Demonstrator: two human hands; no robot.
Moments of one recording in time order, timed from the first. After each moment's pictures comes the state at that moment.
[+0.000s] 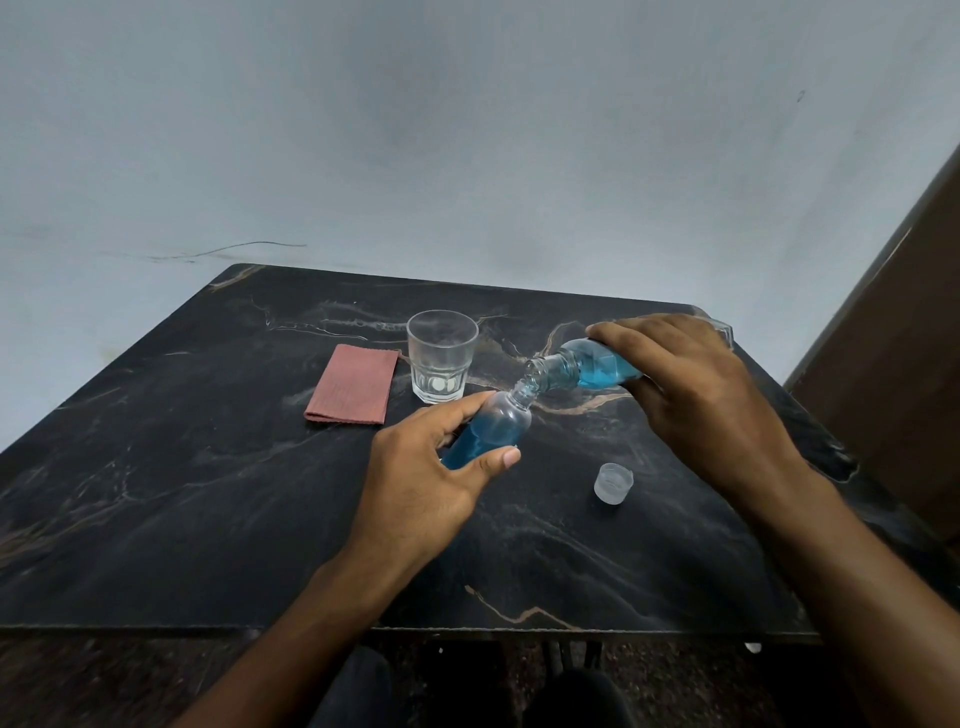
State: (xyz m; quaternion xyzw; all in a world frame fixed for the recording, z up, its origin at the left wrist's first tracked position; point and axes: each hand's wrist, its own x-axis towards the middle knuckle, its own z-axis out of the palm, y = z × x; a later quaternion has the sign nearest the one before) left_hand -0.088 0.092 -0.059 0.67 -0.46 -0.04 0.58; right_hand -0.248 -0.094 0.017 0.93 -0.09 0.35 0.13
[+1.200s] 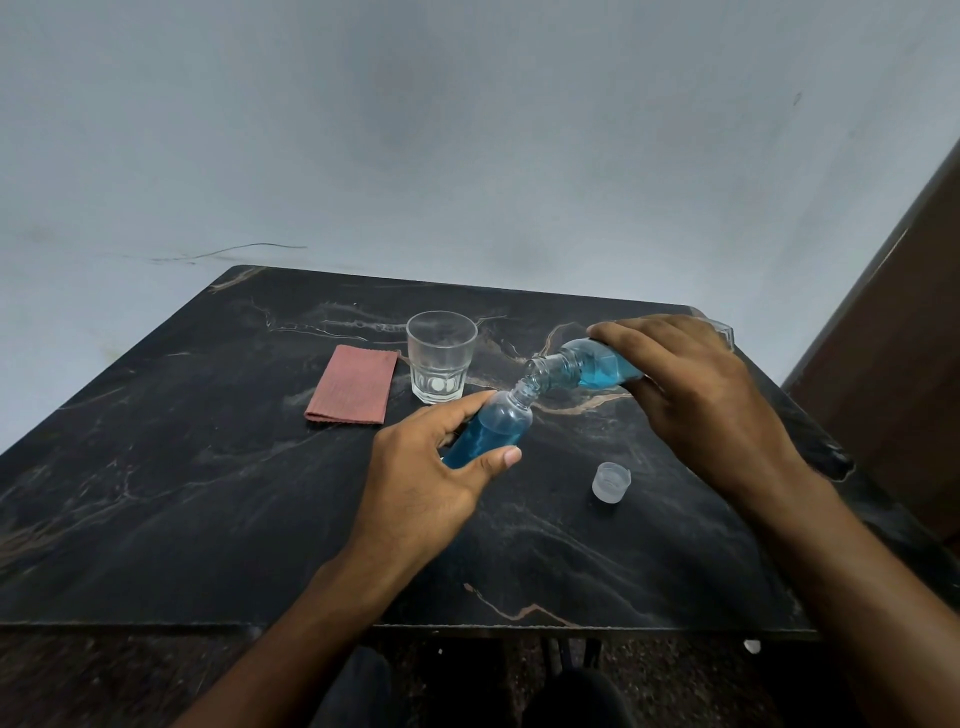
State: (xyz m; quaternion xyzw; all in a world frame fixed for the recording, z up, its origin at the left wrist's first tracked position) left_hand -0.090 0.092 -0.059 0.67 -0.46 -0.03 0.59; right_hand -0.252 -0.092 0.018 0.92 -0.09 0.35 0.12
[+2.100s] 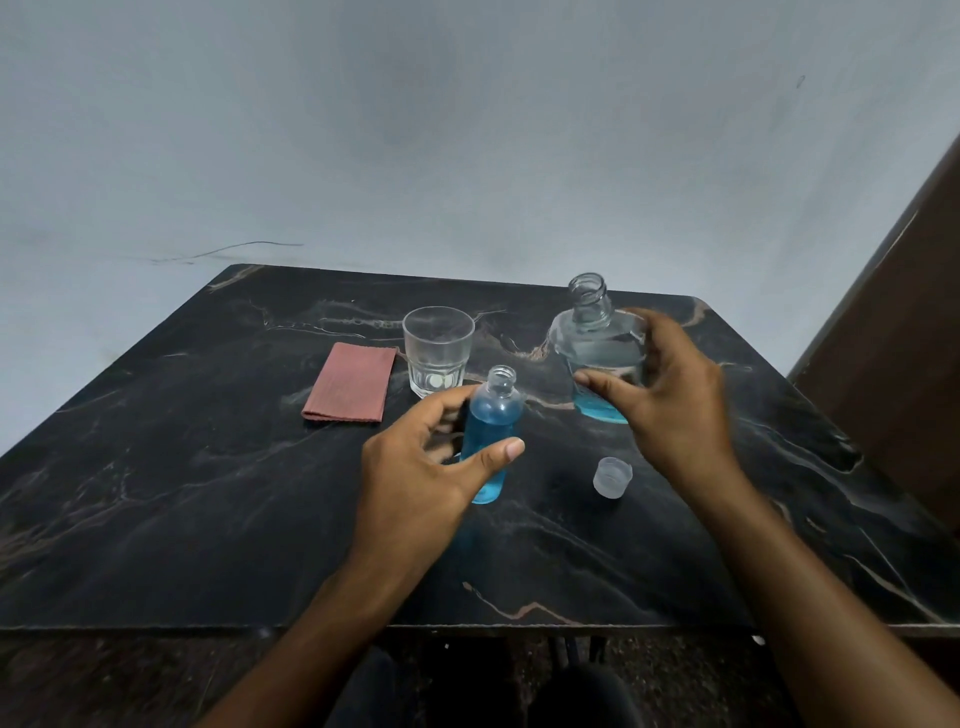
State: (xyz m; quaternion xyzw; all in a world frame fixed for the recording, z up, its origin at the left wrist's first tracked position) left_hand -0.095 0.088 -0.066 0.62 -0.39 -0.09 0.68; right_hand -0.226 -0.092 -0.014 0.82 -0.21 0.46 -0.27
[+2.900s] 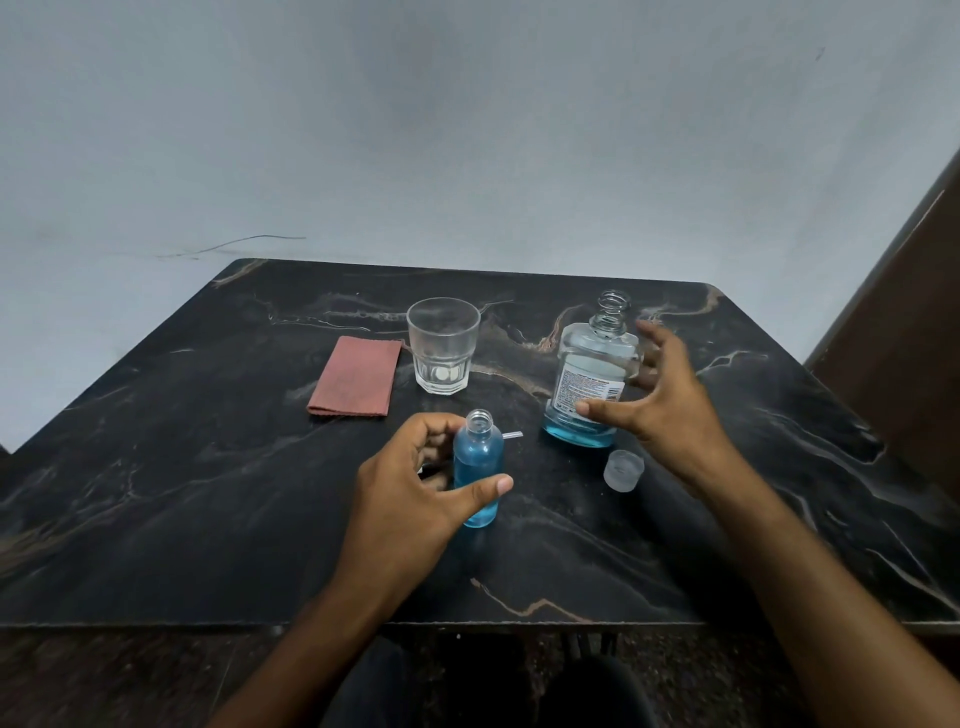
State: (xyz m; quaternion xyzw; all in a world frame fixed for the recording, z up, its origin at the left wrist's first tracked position) left_hand -0.088 0.103 -0.088 0.67 -0.36 -0.15 0.64; right_hand -0.226 -0.111 -0.037 0.76 -0.33 0.32 -0.45
